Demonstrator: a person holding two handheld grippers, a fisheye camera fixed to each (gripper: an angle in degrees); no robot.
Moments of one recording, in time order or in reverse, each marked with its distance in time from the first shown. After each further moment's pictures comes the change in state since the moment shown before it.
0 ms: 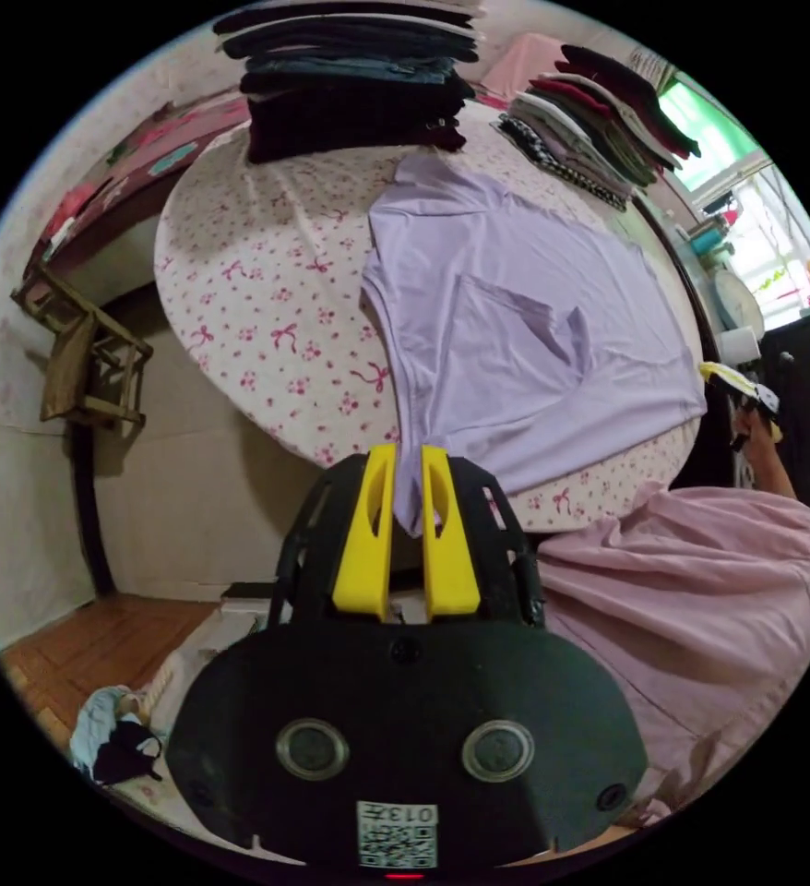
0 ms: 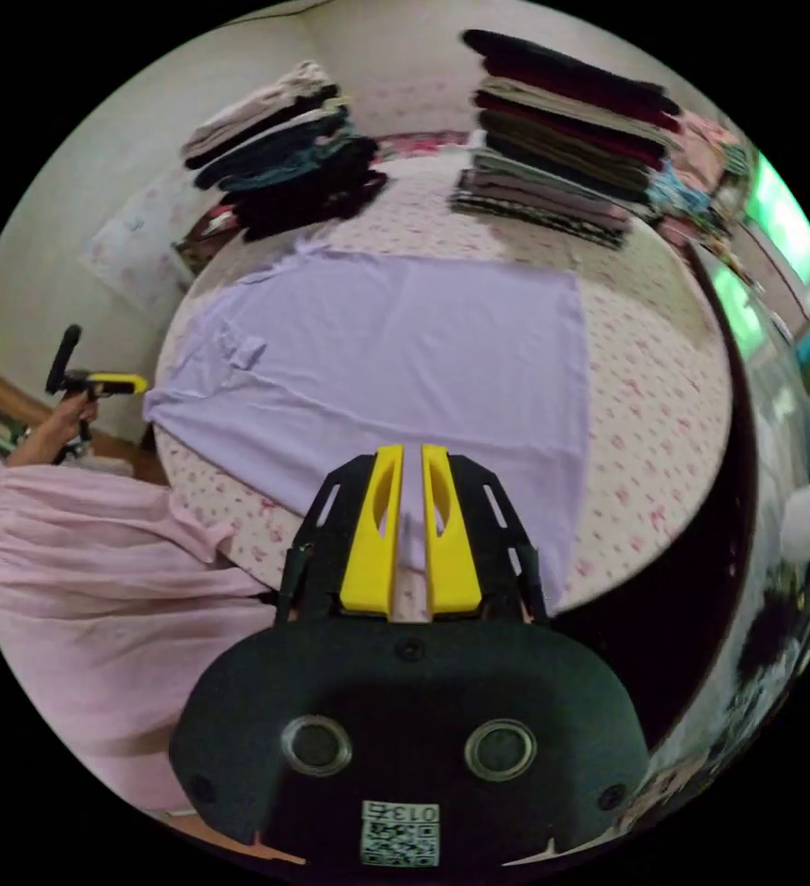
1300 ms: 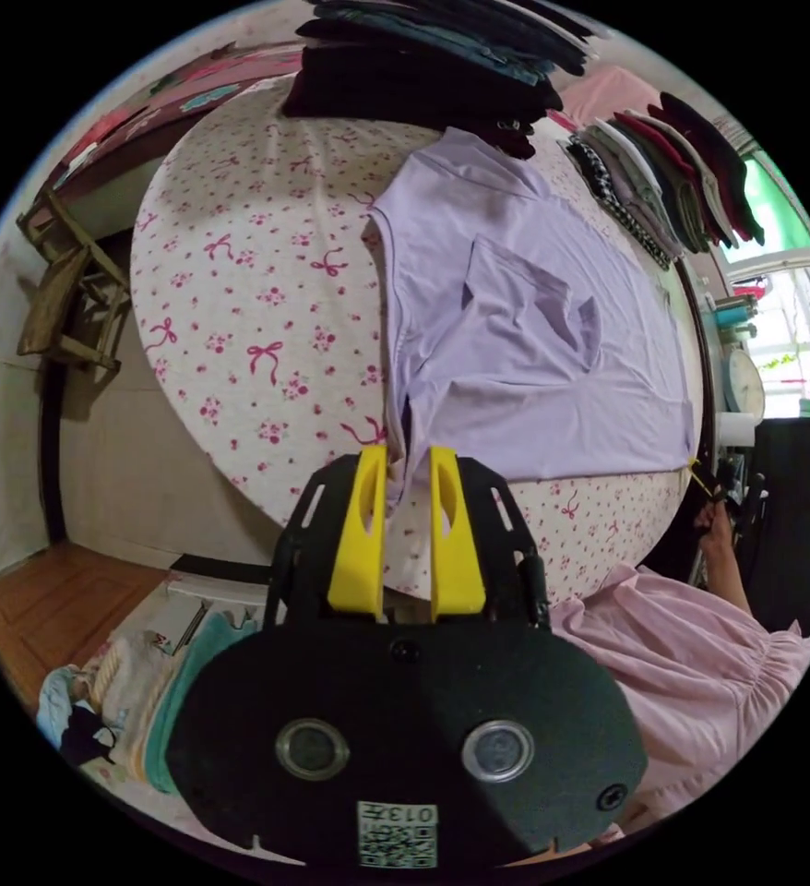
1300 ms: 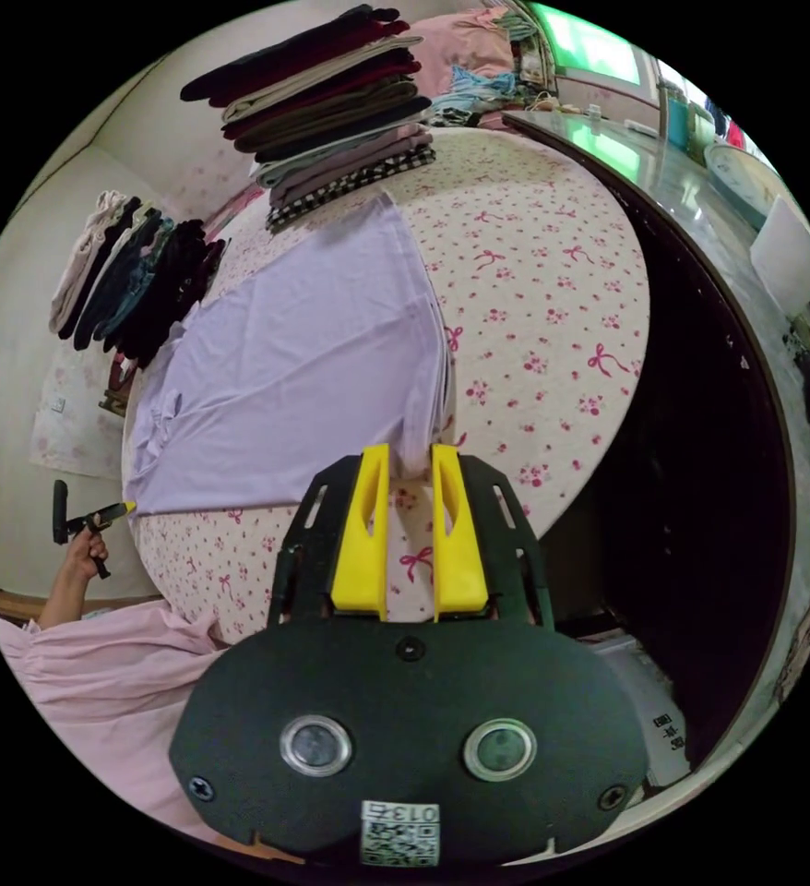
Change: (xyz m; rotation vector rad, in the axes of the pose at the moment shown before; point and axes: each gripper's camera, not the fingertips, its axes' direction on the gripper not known) left arm -0.012 -0.047 0.005 -0.039 0.096 -0.189; right arm 0.210 0.195 -0.137 0.041 -0.014 0.529
